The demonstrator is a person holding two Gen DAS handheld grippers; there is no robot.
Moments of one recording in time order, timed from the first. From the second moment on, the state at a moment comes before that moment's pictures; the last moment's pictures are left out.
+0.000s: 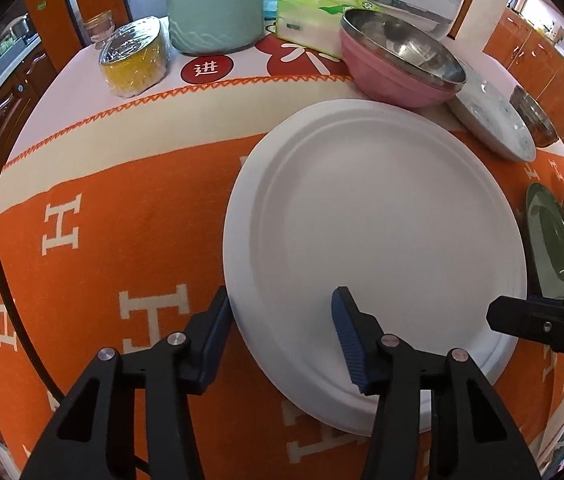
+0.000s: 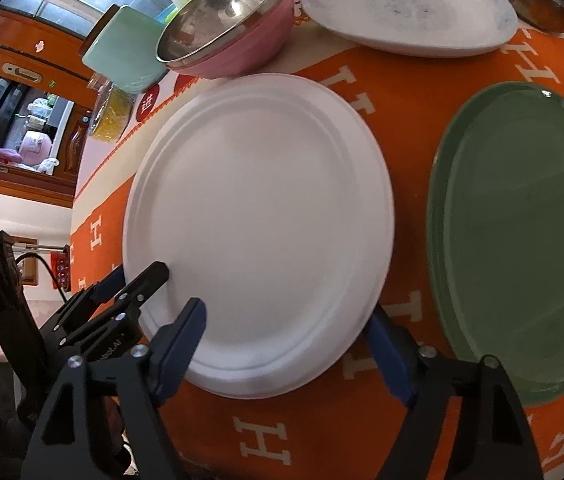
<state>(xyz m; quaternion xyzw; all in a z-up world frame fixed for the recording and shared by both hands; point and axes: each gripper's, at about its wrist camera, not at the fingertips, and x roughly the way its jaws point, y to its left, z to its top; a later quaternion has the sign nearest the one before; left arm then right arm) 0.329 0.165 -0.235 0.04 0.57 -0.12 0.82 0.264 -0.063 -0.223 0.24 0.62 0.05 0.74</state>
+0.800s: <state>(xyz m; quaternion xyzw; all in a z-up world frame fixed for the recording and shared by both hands) 0.295 0.182 -0.222 0.04 0.59 -0.10 0.80 0.252 -0.069 -0.224 0.22 0.63 0.01 0.74</state>
